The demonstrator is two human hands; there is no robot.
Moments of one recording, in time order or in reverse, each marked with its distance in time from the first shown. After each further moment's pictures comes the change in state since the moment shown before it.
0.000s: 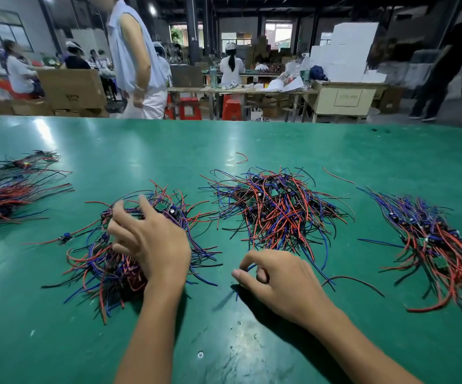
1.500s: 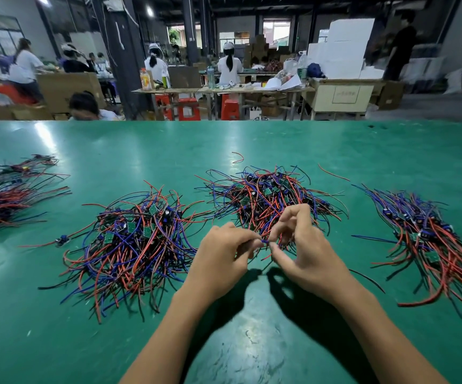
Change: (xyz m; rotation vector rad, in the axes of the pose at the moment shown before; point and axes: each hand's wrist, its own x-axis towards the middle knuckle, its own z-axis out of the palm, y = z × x) left_hand -0.051 0.019 0.017 -0.383 -0.612 0.907; right_hand 0.011 0.043 -0.029 0.308 0.231 -0.112
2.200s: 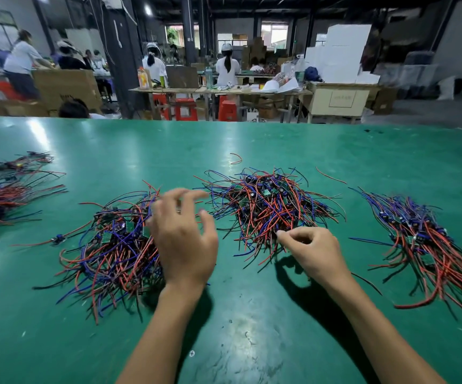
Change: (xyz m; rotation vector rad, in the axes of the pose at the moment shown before) left_hand 0.006 -0.003 -0.024 0.325 0.688 -0.229; right_hand 0.005 0.014 0.001 0.137 0.135 0.527
